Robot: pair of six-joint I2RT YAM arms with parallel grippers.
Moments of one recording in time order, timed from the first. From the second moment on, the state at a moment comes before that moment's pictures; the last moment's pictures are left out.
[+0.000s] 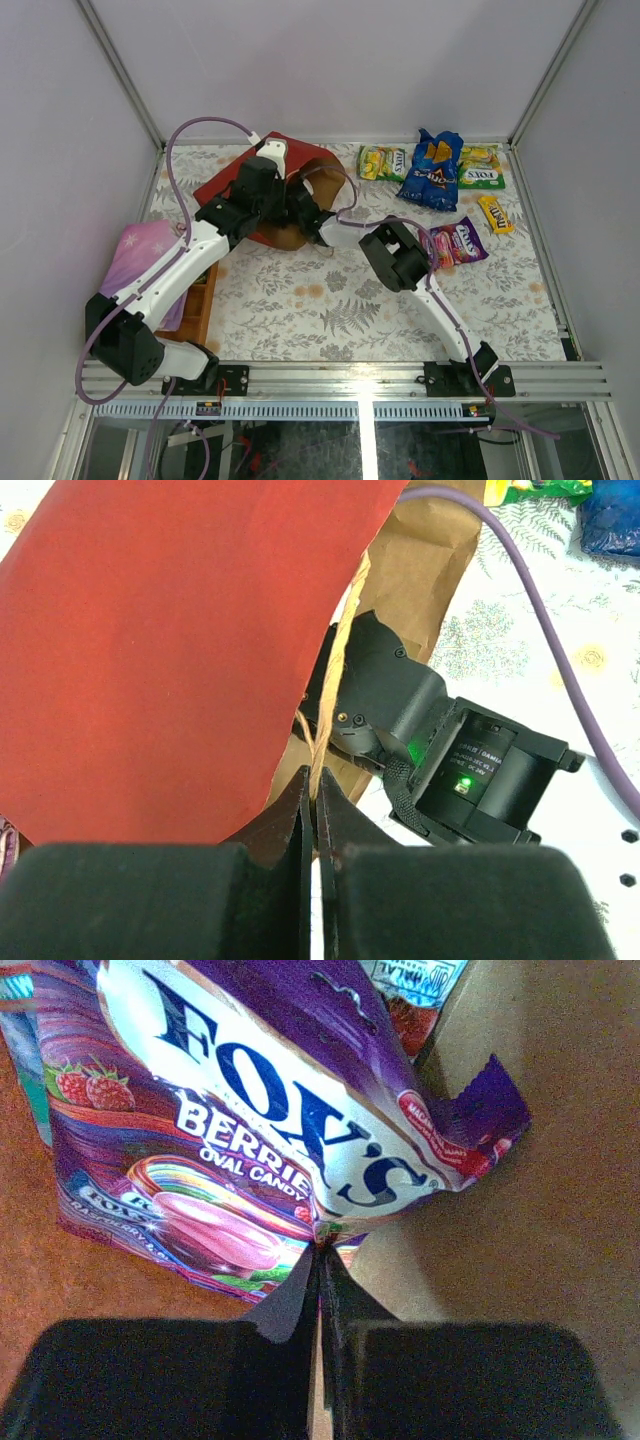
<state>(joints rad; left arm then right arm) -0.51 1.38 1.25 -0.44 -0.22 -0.22 0.79 2.60 1.92 0.30 -0.06 1.29</state>
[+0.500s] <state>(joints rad) -0.50 1.38 1.24 -0.44 -0.23 -0.22 0.79 2.19 1.36 0.49 -0.16 1.06</state>
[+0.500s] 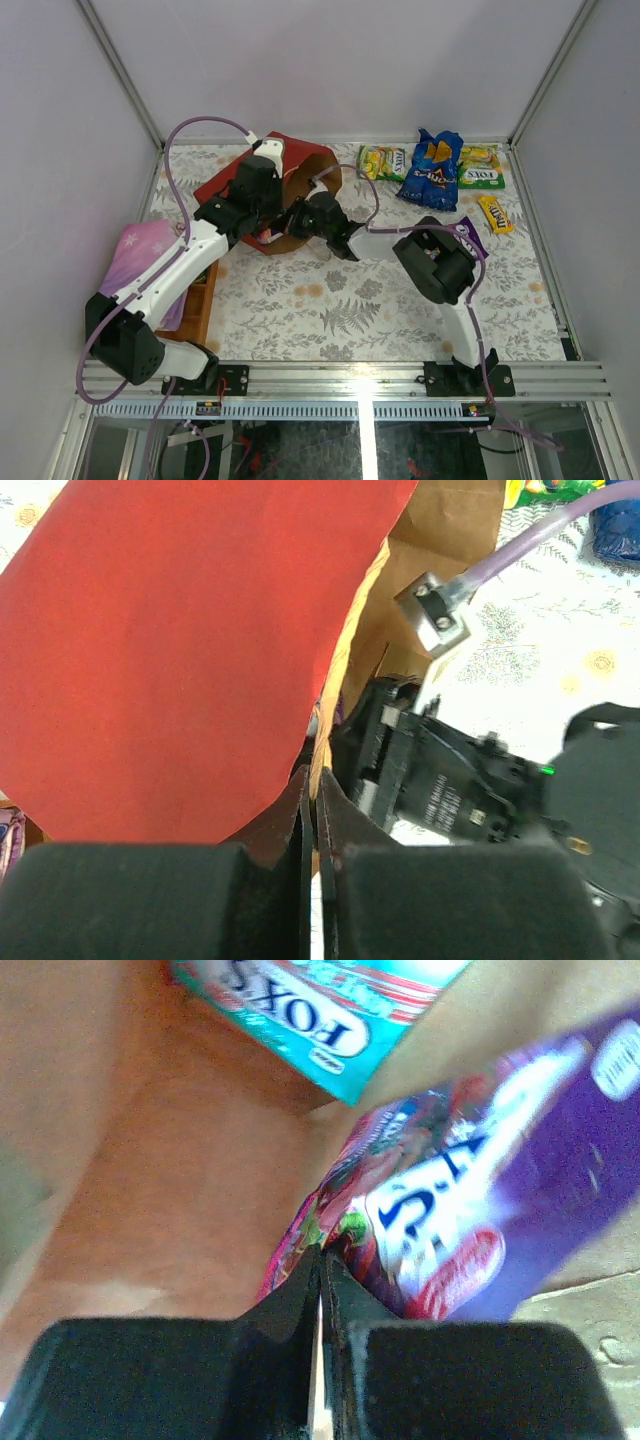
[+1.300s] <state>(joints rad) -0.41 1.41 1.24 -0.44 -0.23 -0.23 0.64 1.69 1.08 0.32 -0.66 0.68</state>
